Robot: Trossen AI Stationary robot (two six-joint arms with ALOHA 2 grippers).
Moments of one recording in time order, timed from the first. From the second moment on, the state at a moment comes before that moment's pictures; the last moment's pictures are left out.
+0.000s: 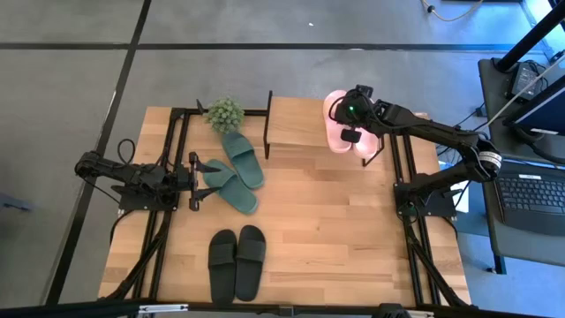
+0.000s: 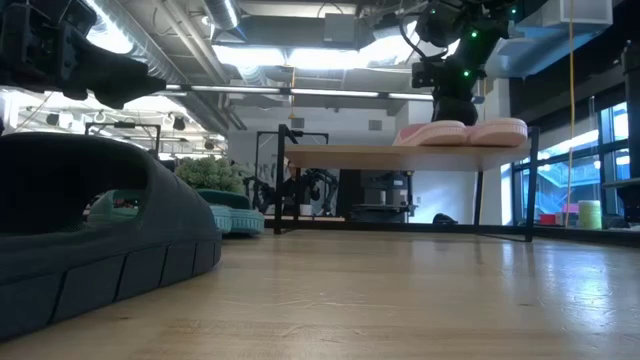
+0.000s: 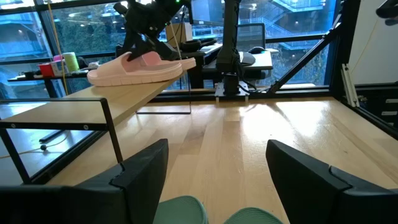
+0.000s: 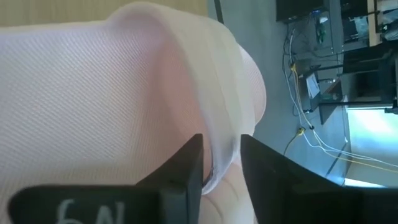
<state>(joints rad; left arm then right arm) -0.27 0.00 0.05 -0.06 -0.43 0.06 -0.55 1.35 1.09 -0.59 0.54 -0.63</state>
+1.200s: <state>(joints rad) -0.27 0.00 0.05 -0.06 -0.43 0.06 -0.51 1.33 1.09 -0.66 0.52 -0.56</state>
